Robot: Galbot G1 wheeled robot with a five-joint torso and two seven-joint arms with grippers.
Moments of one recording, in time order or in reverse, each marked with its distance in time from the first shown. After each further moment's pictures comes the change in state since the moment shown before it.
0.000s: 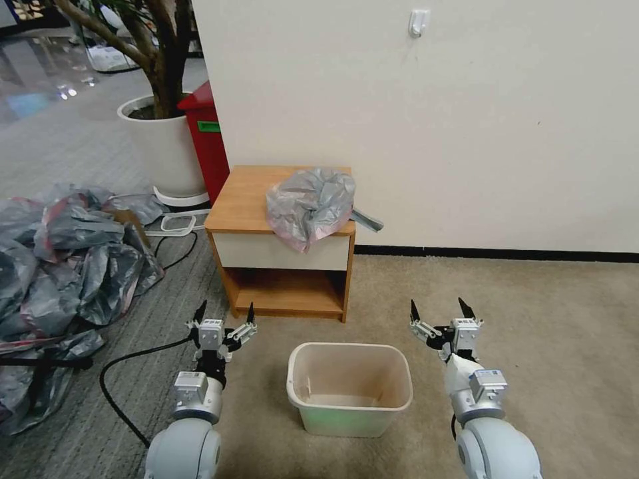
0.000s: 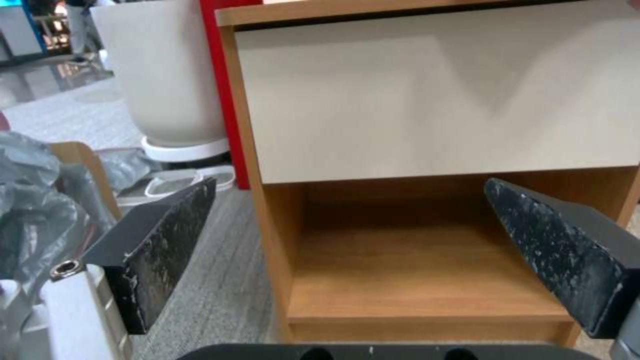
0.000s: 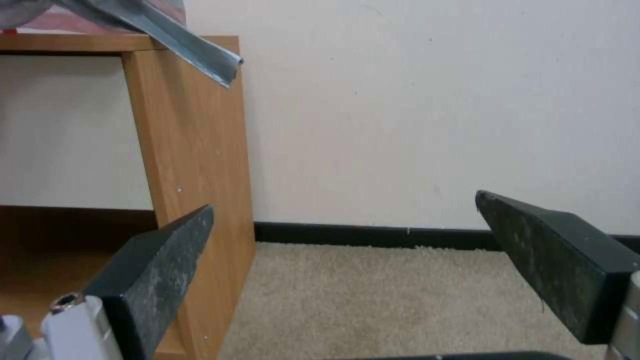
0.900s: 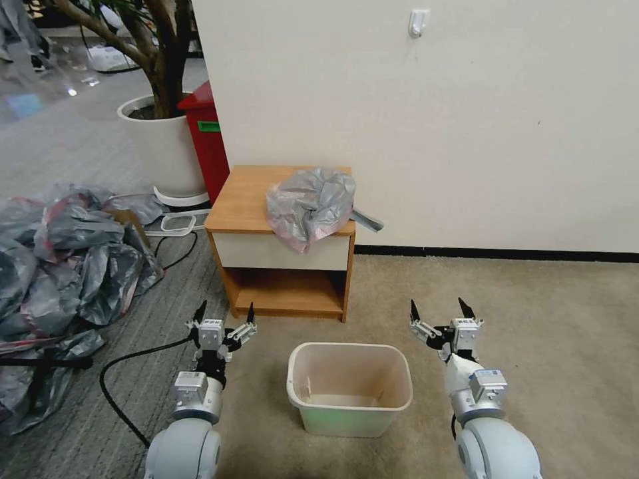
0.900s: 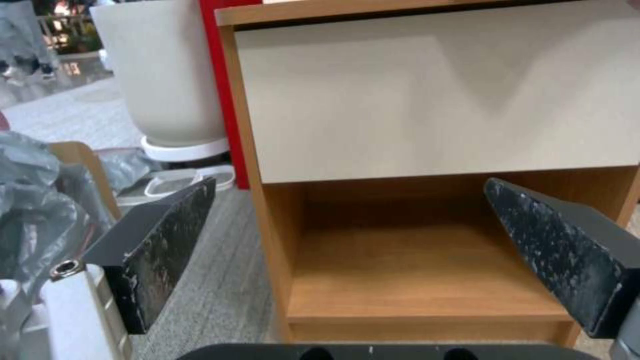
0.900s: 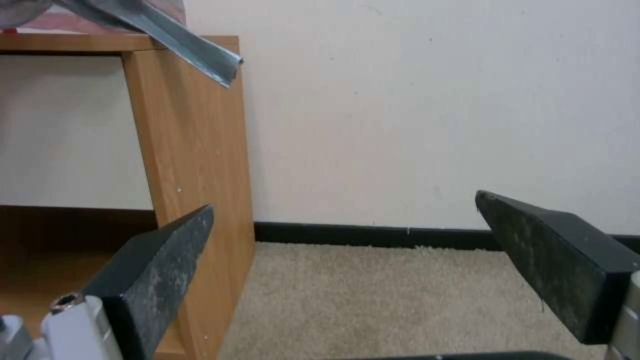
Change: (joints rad) left arm 0.000 0.000 0.000 0.000 0.000 0.000 0.000; right arm 0.000 0.000 0.000 0.000 0.000 0.000 0.000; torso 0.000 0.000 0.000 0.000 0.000
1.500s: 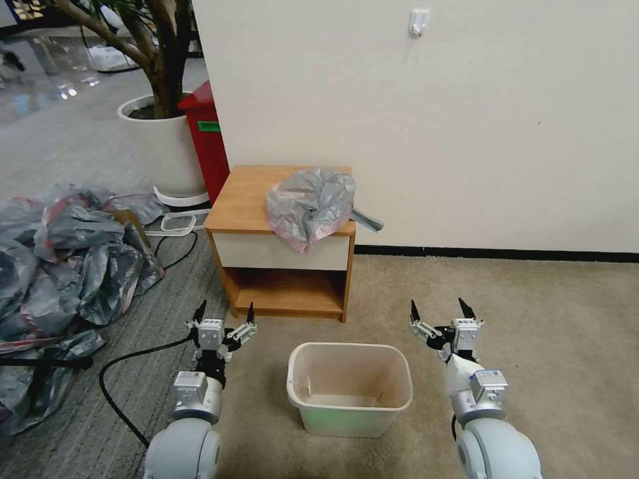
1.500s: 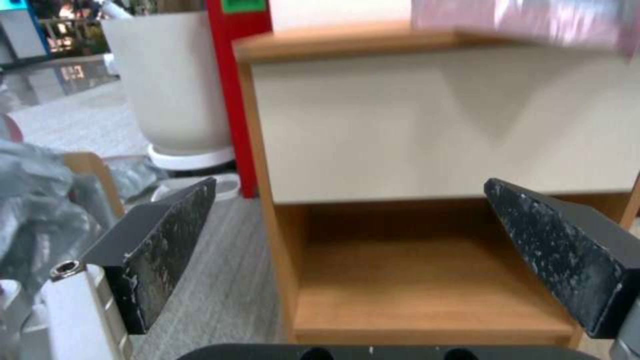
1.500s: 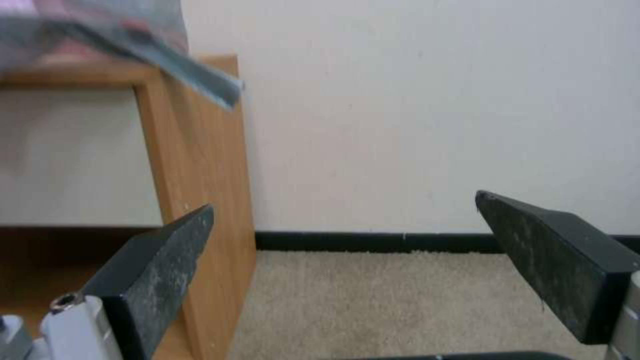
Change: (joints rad) left arm 0.024 0.035 -0.008 -0.084 -0.042 0.051 -0.017; right arm -0.067 0.023 -0.003 0.090 0.000 -0.008 0.018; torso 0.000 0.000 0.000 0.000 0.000
